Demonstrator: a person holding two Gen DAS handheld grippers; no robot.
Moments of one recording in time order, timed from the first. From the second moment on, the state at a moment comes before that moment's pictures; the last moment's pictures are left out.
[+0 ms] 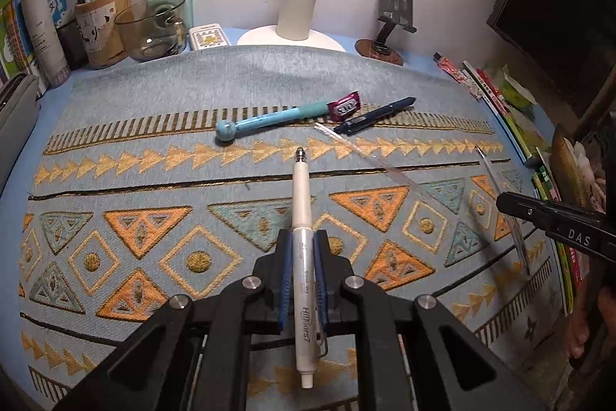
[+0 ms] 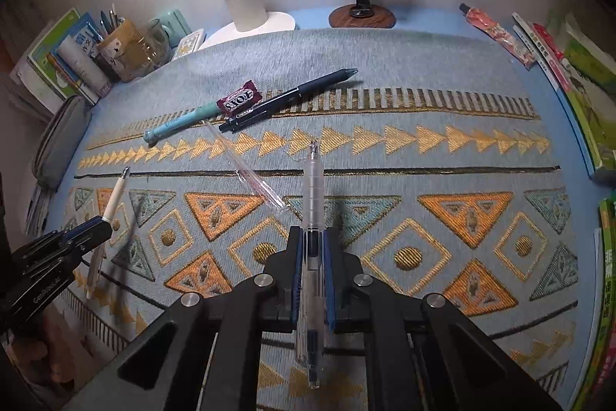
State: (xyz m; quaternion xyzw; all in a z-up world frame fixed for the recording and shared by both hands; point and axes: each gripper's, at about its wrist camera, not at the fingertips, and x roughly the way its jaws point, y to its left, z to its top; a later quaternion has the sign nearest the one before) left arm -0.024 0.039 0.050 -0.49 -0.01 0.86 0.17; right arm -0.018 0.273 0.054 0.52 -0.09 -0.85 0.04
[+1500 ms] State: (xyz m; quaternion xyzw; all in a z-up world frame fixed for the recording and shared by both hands) left arm 0.033 0.506 0.183 -0.35 0.10 0.82 0.44; right arm 0.188 0.627 0.221 0.33 -0.18 -0.91 -0.19
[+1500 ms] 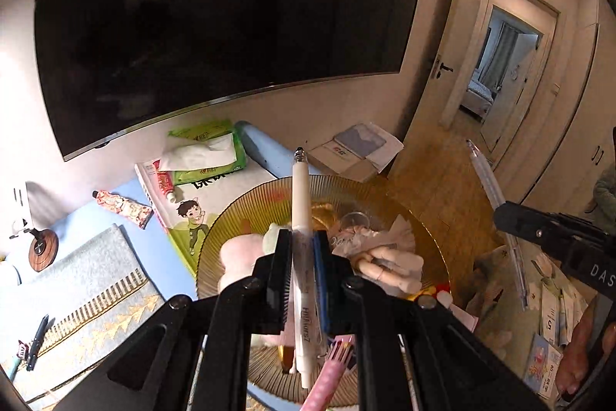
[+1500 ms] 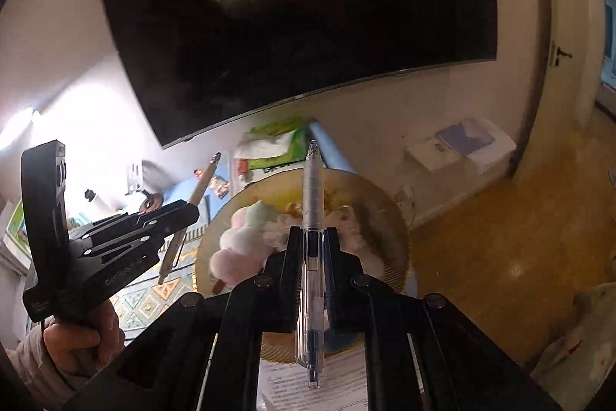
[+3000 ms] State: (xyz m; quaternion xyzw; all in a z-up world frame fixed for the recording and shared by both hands) left arm 0.002 0.409 0.162 -0.43 0.04 0.82 0.38; right arm 0.160 0.673 0.162 0.40 -0.31 -0.83 -0.22
